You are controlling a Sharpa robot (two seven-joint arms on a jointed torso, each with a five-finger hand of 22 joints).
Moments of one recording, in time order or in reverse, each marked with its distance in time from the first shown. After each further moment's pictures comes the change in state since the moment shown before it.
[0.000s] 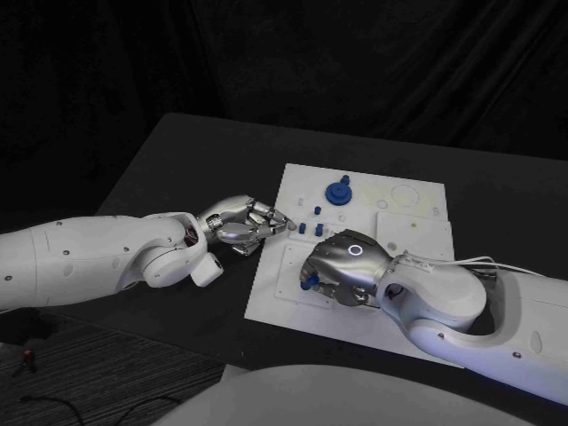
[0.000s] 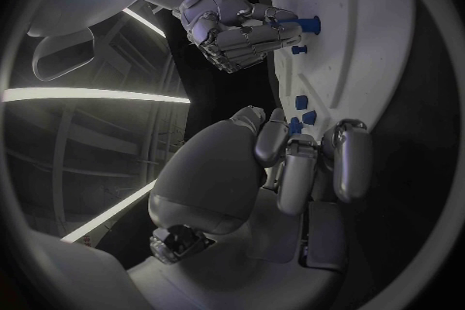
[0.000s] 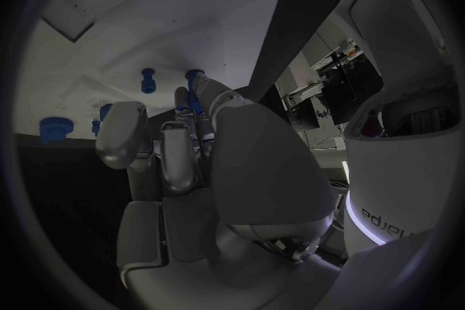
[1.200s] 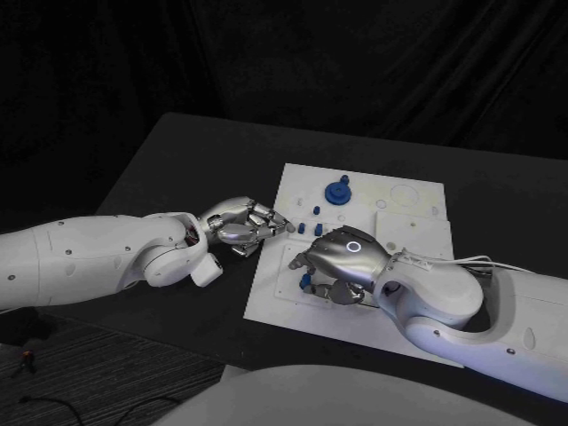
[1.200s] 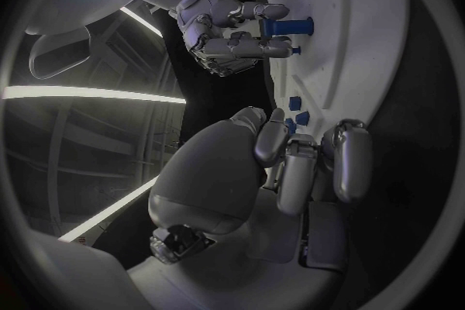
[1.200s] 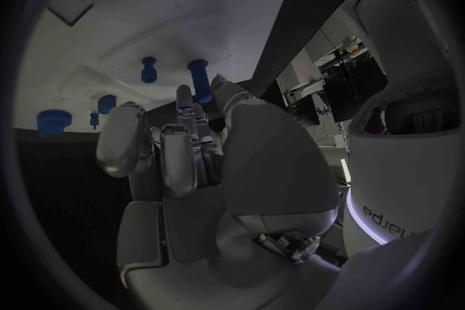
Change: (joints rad) left arm 0.000 0.012 0.000 -0.017 0.001 0.012 -0.028; left_hand -0.003 0.003 0.015 -0.001 0.004 0.004 0.004 0.000 0.002 0.000 0.000 0.000 0.000 0.004 0.000 0.000 0.001 0.000 0.000 0.000 0.000 0.000; right arm 0.000 0.012 0.000 -0.016 -0.001 -0.053 0.004; right_hand -0.145 -0.031 -0.044 0.097 -0.081 -0.231 -0.034 -0.029 -0.048 0.005 -0.005 -0.005 0.018 0.004 0.004 0.046 0.056 0.000 0.000 0.000 0.069 0.000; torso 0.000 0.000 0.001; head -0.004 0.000
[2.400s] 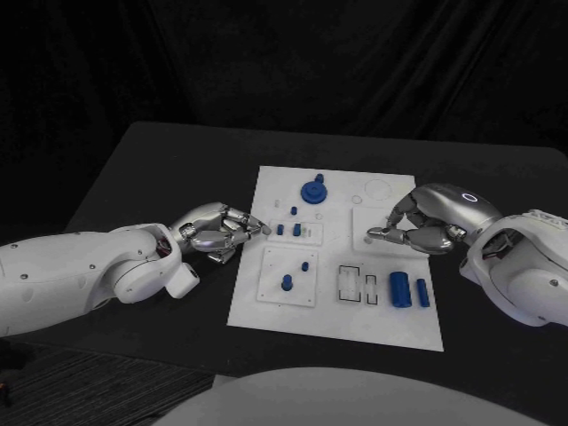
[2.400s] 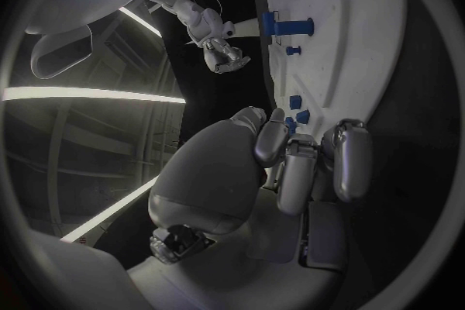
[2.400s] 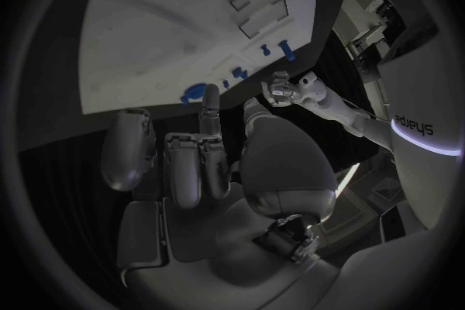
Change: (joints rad) left arm 0.000 -0.016 0.000 0.013 0.000 -0.005 -0.005; left_hand 0.002 -0.002 0.005 0.000 0.000 0.000 0.000 0.000 0.000 0.001 0.000 0.000 0.000 -0.004 0.000 0.000 0.000 0.000 -0.004 -0.004 -0.004 0.000; right arm 0.125 -0.424 0.000 0.110 0.348 -0.108 -0.127; right_hand -0.364 0.129 -0.249 0.118 -0.022 0.265 -0.063 0.267 0.297 0.263 -0.099 1.440 1.192 0.002 -0.079 0.145 0.043 -0.017 0.040 -0.068 0.071 0.000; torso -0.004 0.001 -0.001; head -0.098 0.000
